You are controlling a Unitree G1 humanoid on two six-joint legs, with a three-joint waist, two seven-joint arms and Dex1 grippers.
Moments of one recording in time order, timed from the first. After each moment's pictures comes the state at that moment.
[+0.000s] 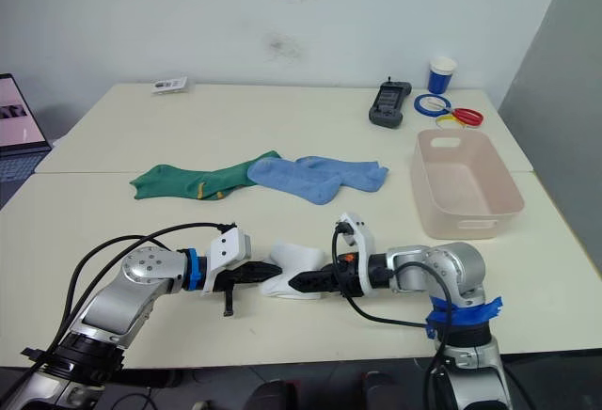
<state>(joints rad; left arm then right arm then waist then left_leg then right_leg) -0.28 0.73 -0.18 0.01 -0.19 0.23 -1.11 -0.53 -0.08 -0.05 -0.17 0.66 1.59 0.53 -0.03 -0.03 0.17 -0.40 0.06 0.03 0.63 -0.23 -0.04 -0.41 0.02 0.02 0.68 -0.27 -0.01</state>
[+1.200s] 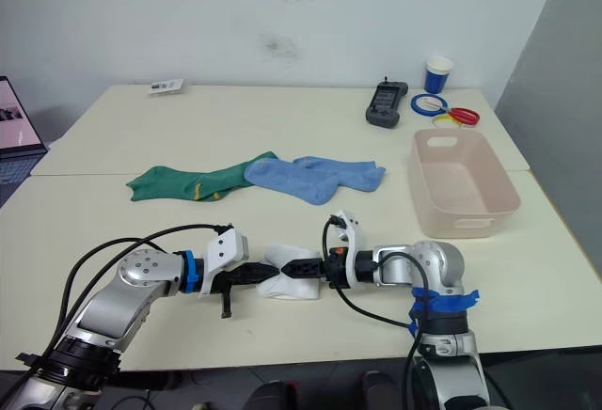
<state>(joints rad) -0.26 0.73 -0.16 -0.02 -0.19 0.25 -1.10 -0.57 0.01 -0.10 -0.01 0.66 1.54 0.41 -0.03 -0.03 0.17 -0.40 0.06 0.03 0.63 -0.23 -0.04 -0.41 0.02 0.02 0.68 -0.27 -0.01</state>
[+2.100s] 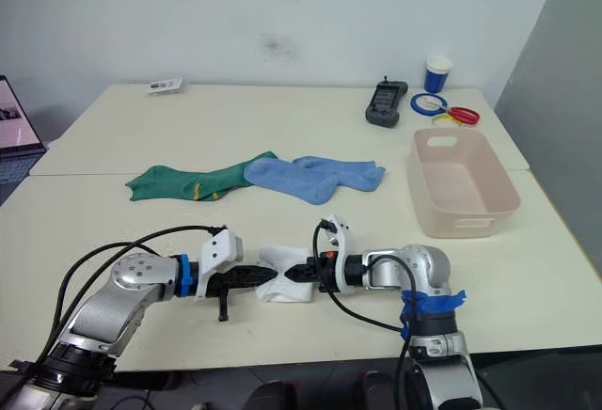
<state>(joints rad) -0.21 0.73 -0.10 -0.07 -0.30 0.30 -1.14 -0.56 0.02 -0.06 0.04 0.66 1.47 0.41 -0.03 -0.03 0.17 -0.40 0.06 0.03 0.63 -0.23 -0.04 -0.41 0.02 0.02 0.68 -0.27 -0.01</state>
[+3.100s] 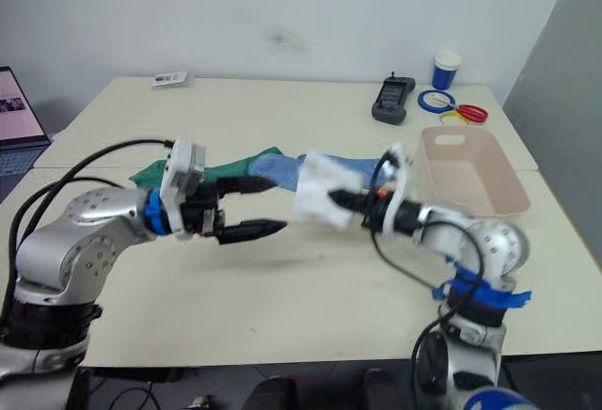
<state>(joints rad) -0.60 0.69 0.06 -0.24 -0.65 0.69 -1.01 -0.78 -0.15 -0.45 -0.28 0.81 1.53 0.31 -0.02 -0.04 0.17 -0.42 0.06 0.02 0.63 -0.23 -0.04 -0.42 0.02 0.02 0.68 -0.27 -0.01</state>
